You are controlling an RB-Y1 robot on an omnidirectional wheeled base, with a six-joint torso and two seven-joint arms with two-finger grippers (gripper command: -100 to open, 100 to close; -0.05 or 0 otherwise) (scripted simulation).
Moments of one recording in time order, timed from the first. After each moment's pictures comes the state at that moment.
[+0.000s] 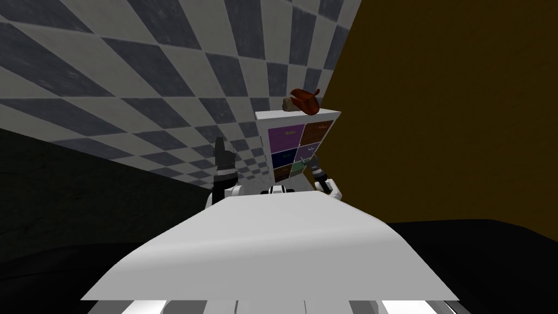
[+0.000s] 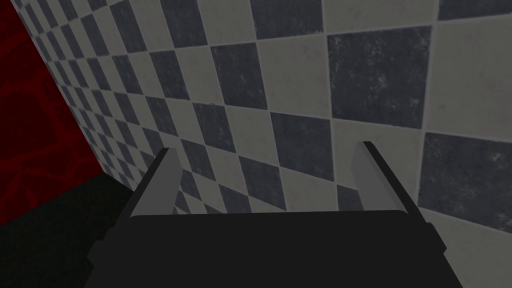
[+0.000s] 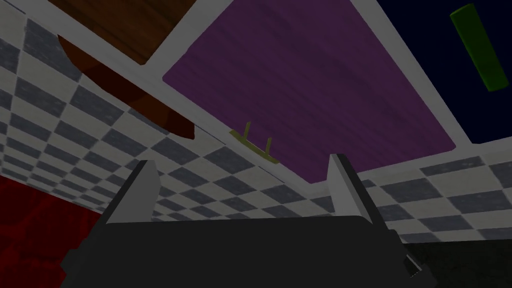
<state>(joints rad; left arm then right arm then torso) 0.50 -0.01 -0.05 -2.34 -0.10 -0.35 -0.15 0.24 -0.23 -0.20 -1.58 0.56 -0.89 1.48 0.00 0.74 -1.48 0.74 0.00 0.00</state>
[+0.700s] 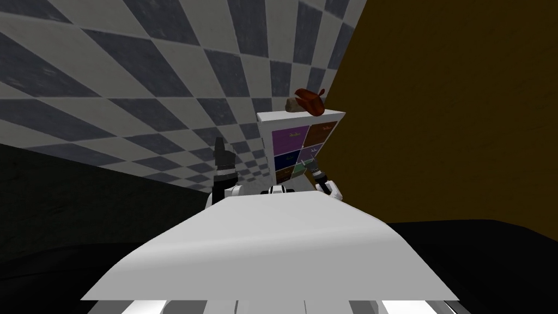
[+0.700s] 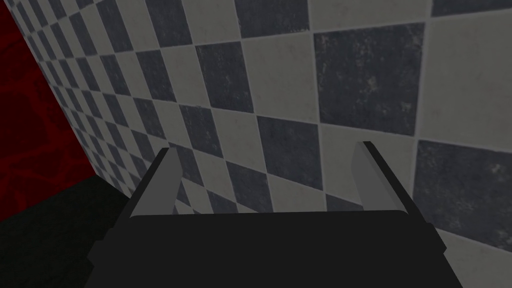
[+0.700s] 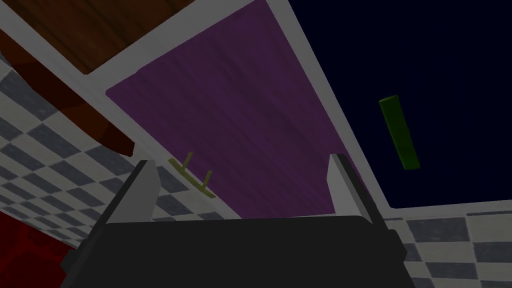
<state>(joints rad) 0.50 -0.01 -0.05 -2.34 -0.10 -0.35 -0.15 0.23 -0.22 -0.24 -1.50 0.65 -0.92 1.68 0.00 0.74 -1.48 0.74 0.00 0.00</state>
